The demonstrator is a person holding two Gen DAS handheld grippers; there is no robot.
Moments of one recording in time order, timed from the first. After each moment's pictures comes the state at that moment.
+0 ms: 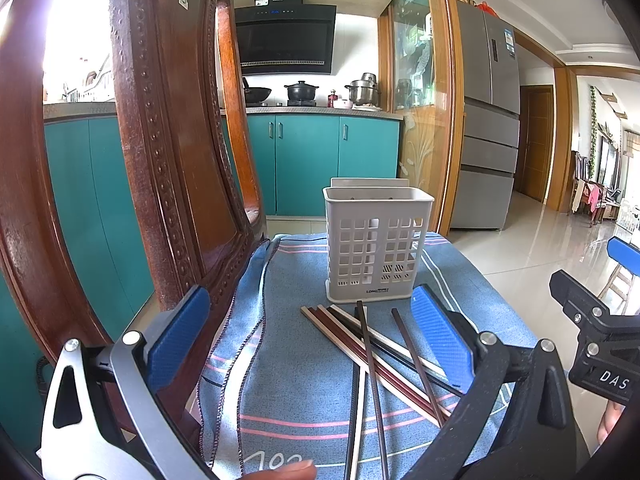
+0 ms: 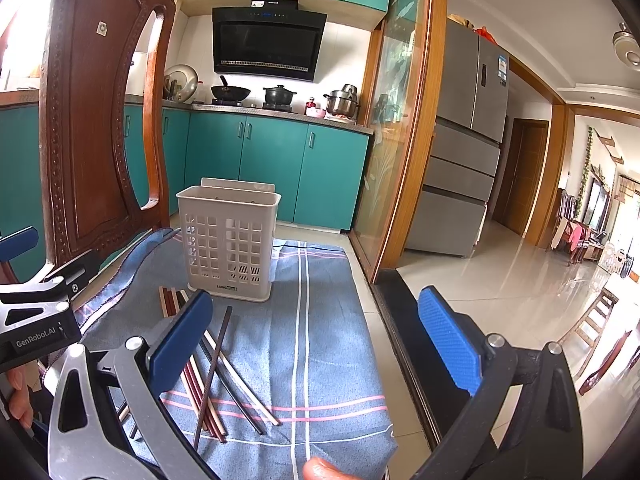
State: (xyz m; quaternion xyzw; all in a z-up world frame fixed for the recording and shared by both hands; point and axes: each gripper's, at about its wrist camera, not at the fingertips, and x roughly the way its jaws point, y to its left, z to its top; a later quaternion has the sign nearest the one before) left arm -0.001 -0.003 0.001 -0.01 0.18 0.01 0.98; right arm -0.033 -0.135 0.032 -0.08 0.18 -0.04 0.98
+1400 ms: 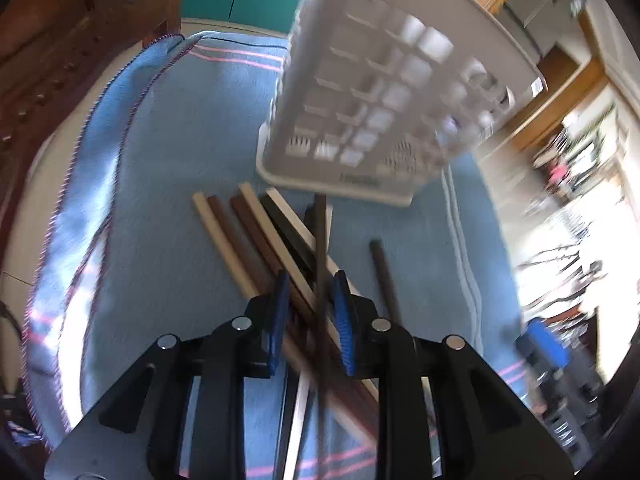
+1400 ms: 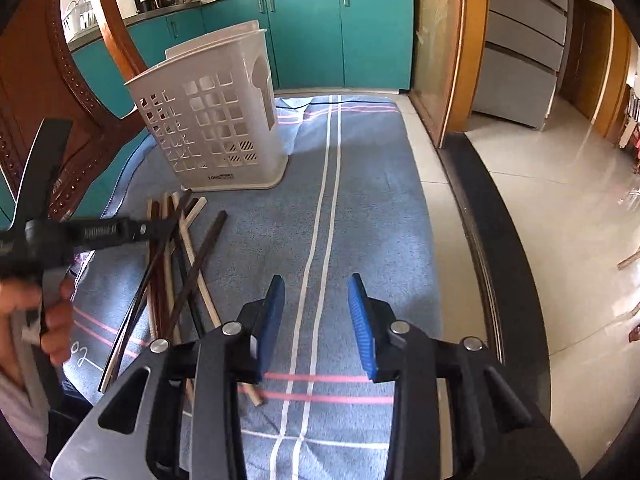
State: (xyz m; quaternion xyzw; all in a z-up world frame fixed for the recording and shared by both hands) left arm 0.179 0.005 -0.103 -0.17 0.50 -0.12 0.84; right arm 0.081 -0.195 -0.041 0.02 0.44 0.06 0.90
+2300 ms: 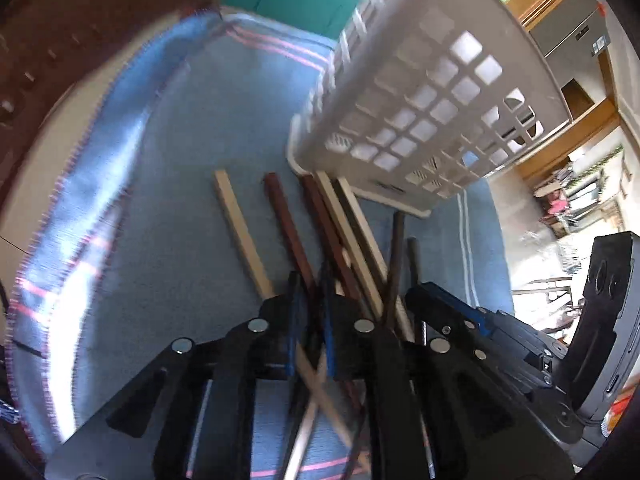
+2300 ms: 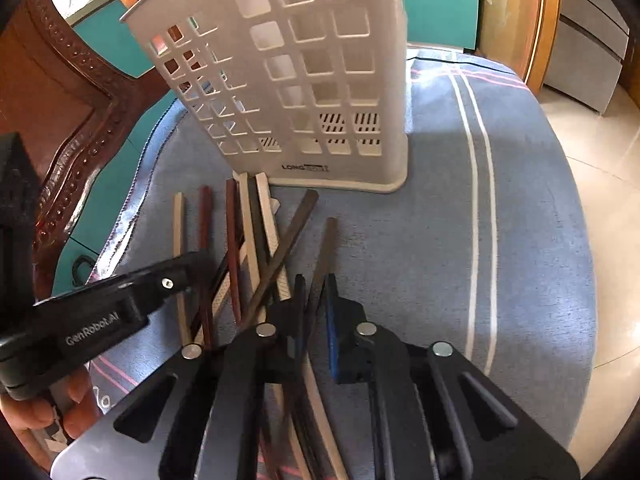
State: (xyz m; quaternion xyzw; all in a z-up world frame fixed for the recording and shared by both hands) left arm 0.158 0.042 -0.110 -0.22 0.51 -0.09 0.83; right arm 0.173 -0.113 -0.076 0.03 0.52 0.15 0.84
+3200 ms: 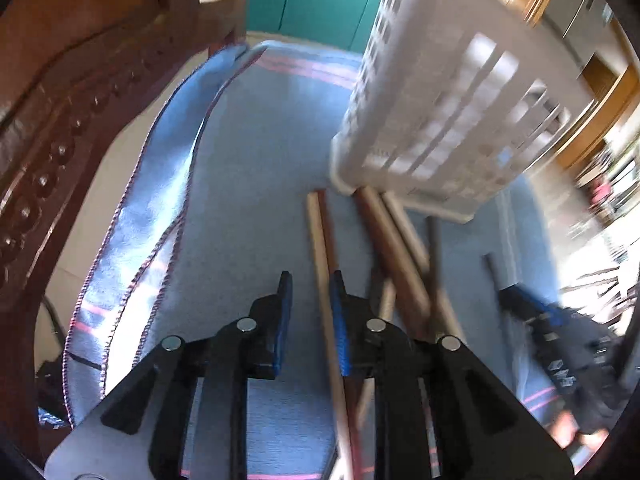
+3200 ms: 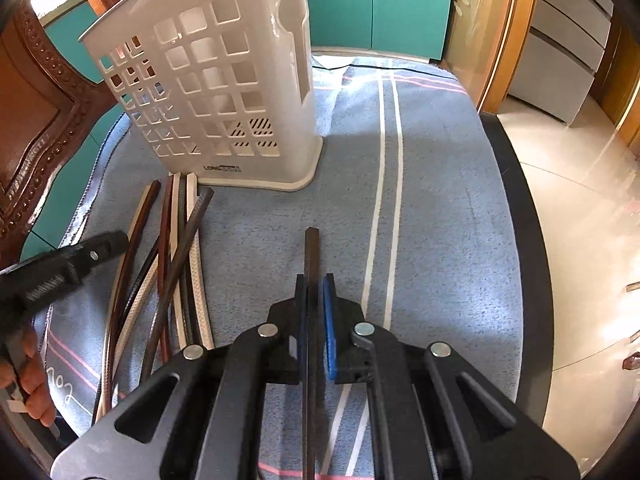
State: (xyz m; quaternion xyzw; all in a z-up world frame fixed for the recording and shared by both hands) left arm 0.157 0.035 -0.099 -0.12 0.50 0.00 0.86; right arm 0.163 -0.153 -0.071 -0.02 0.51 0.09 0.86
